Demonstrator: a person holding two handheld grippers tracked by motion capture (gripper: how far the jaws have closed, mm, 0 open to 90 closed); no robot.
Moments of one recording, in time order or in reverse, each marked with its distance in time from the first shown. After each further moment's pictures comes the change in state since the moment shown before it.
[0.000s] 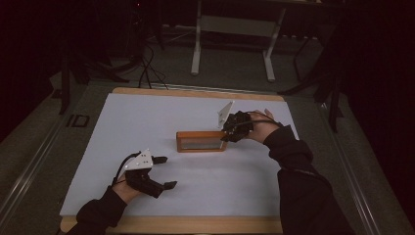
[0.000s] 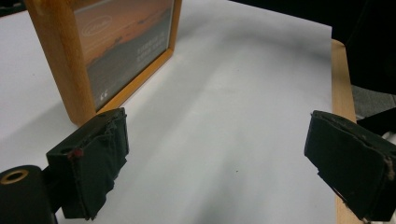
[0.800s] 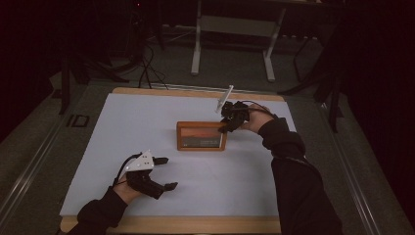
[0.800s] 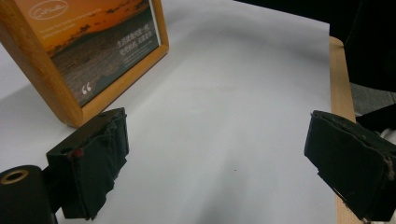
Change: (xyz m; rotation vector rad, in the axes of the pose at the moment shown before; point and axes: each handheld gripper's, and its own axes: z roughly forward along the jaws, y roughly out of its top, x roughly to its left) left arm -0.002 -0.002 0.002 0.006 -0.003 0.020; right arm -0.042 0.001 0.012 -0.009 0.063 0.181
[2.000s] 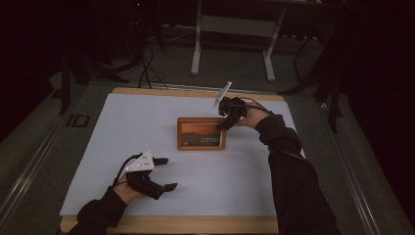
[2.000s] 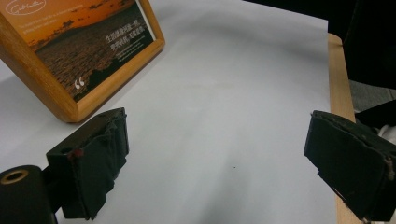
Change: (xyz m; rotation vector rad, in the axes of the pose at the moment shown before) left arm 0.000 -0.002 0.000 -0.001 -0.007 0.002; right arm -0.011 0.008 0.003 -0.036 -0.083 0.029
